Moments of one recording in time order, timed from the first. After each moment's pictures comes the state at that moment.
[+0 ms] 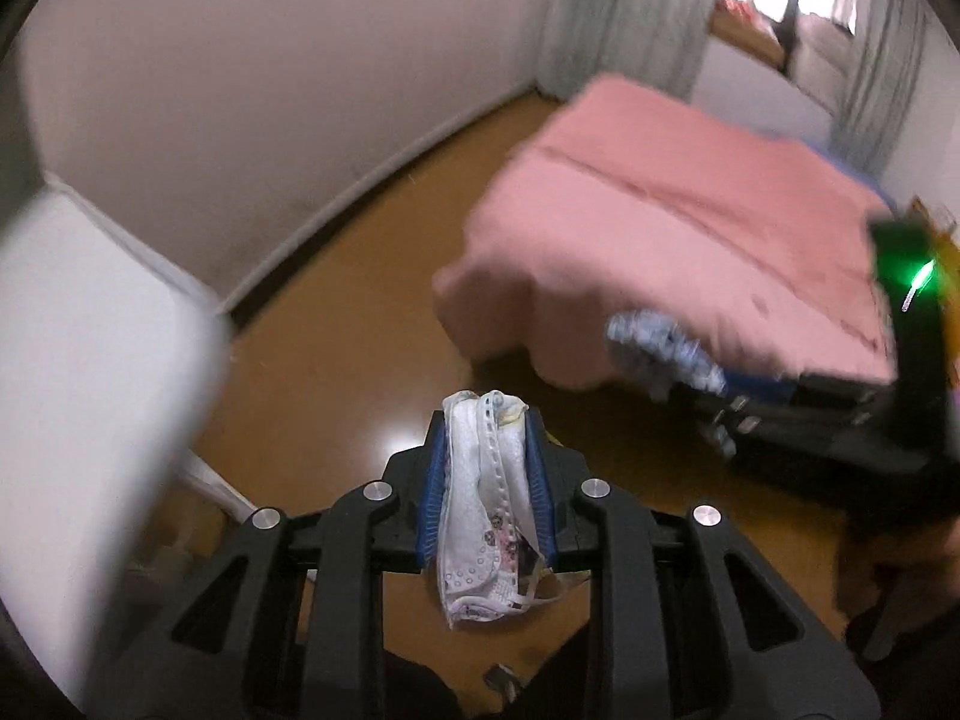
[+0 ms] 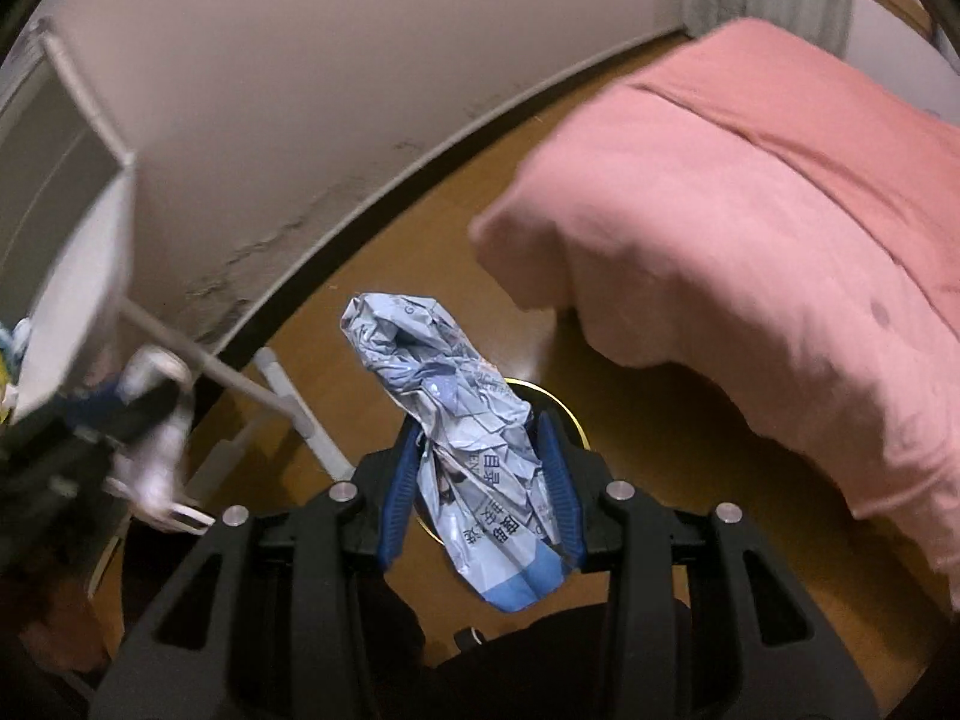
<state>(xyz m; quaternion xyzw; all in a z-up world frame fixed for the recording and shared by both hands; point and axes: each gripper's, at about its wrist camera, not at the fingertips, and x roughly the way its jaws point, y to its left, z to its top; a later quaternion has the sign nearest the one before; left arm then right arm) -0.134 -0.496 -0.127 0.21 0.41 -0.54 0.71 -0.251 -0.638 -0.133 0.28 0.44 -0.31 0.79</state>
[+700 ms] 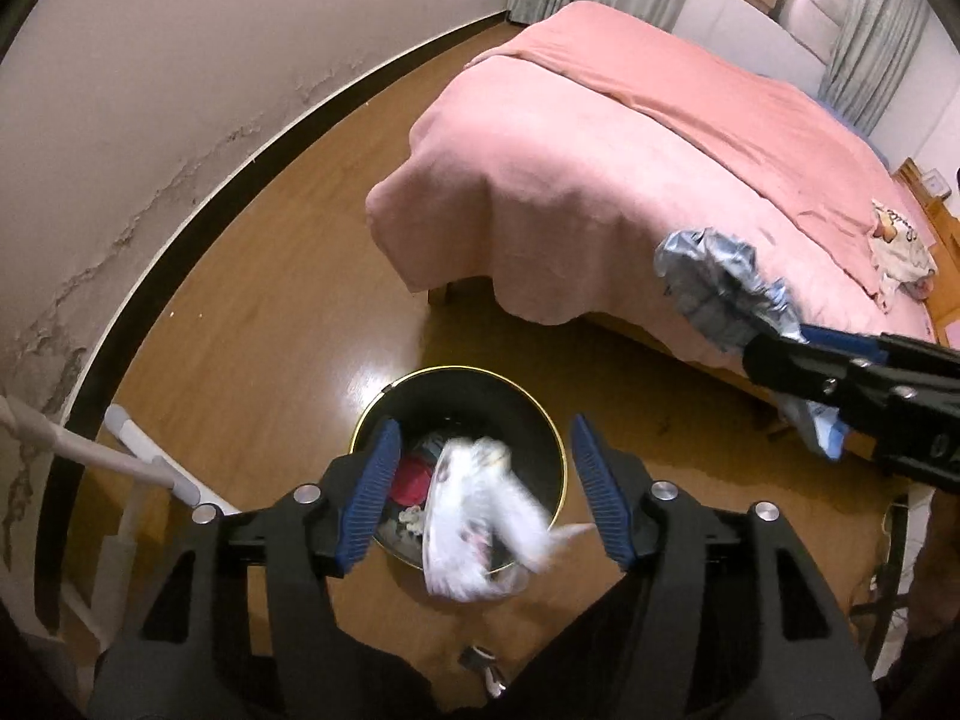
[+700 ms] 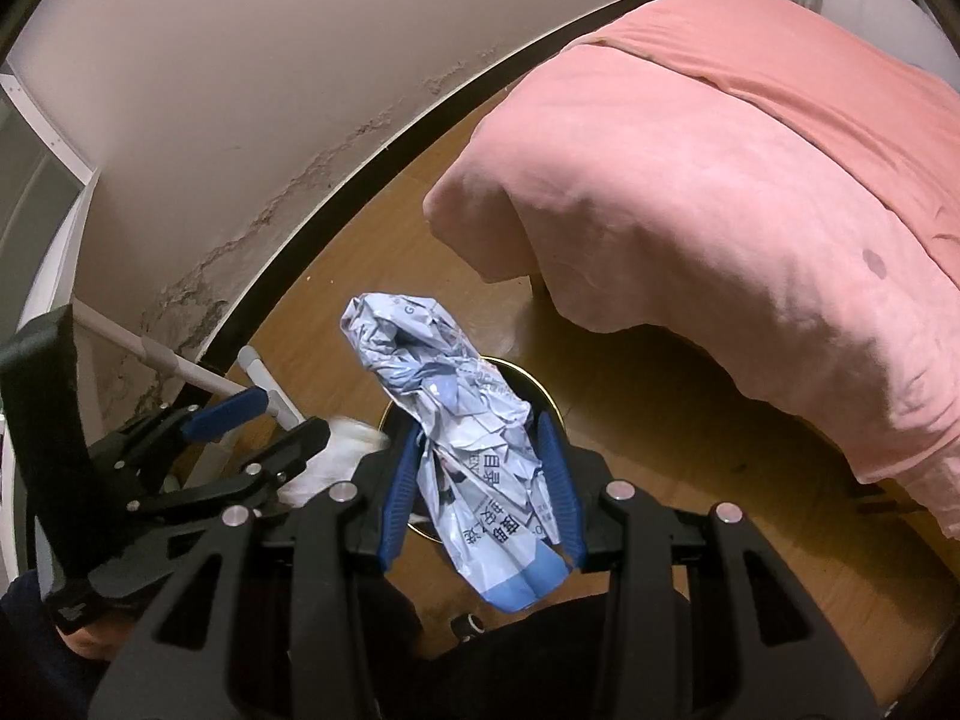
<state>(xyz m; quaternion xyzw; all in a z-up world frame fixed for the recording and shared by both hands) -0.138 -0.552 -0.216 0.24 0.46 -0.55 0.66 -0.268 -0.661 -0.158 0.31 0.45 -0.32 0.77</state>
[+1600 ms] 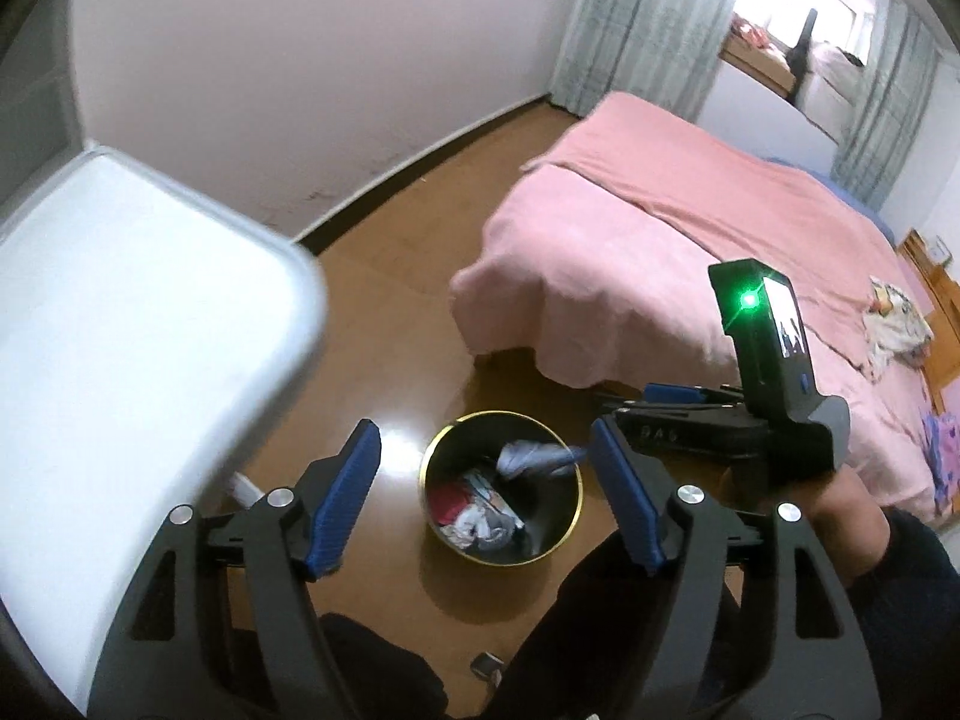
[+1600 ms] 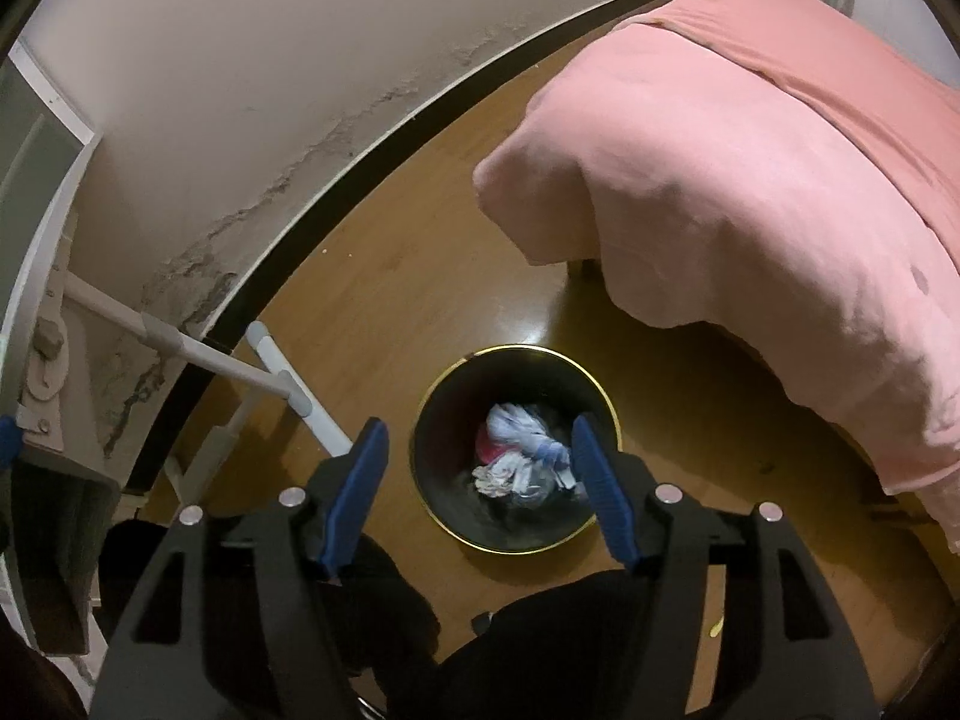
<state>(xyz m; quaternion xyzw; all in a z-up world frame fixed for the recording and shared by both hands) -0.103 -0.429 -0.094 0.16 0.41 -0.52 0.73 -0.199 -0.638 -0.181 0.31 0.47 -0.30 0.77</state>
